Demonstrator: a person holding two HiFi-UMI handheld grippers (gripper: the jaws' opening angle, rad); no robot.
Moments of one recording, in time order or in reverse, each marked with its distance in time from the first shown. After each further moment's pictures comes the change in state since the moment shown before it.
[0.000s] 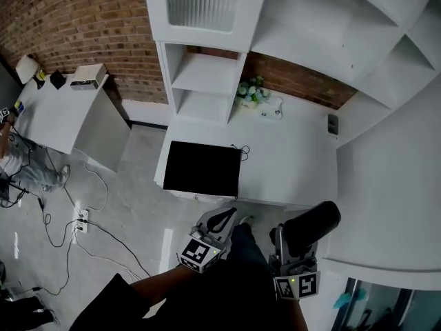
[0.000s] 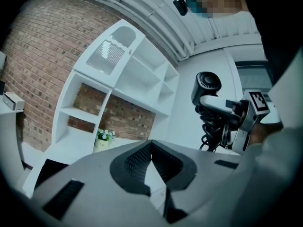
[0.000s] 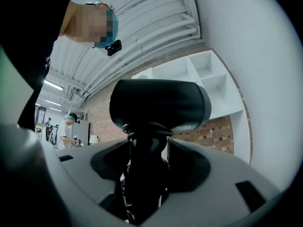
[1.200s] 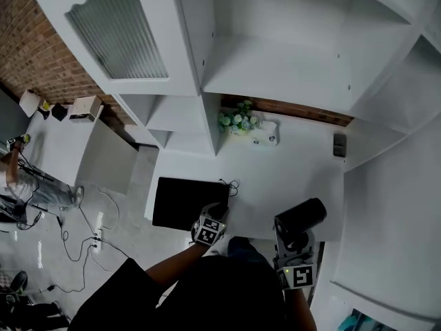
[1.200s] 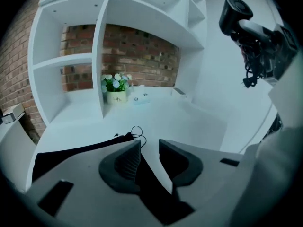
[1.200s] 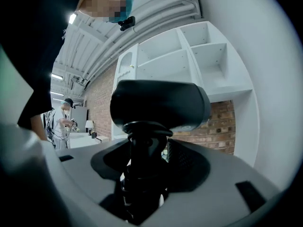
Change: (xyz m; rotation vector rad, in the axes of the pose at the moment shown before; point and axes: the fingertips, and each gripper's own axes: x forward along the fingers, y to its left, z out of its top) left arm 0.203 0.165 -0.198 0.076 0.645 0.229; right arm 0.130 -0.184 -0.078 -0.061 0.128 0.061
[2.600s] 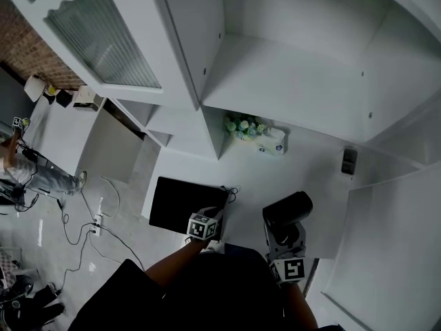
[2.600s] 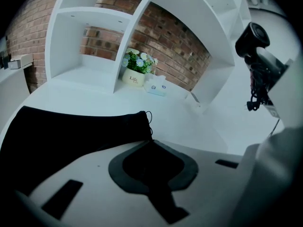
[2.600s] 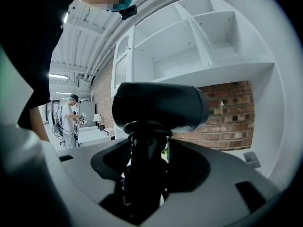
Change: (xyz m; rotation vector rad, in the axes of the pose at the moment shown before) left arm 0.046 0.037 -0.018 -0.381 0.055 -0.045; right arm 0.087 -0.027 -0.051 0.005 0.155 0.126
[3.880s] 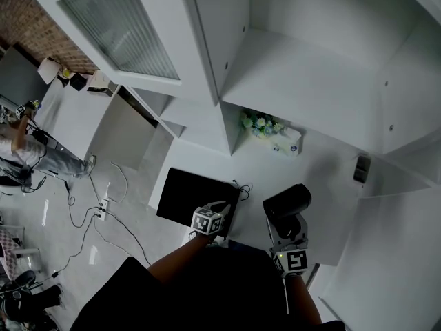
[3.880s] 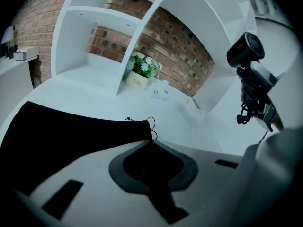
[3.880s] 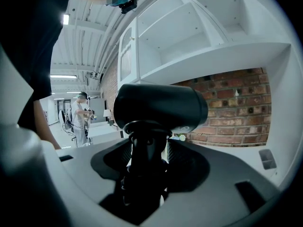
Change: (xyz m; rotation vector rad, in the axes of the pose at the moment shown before) left arm -0.013 0.000 0.016 -0.084 -0.037 -0.010; right arm 0.035 0.009 -0.029 -0.008 0.058 0.134
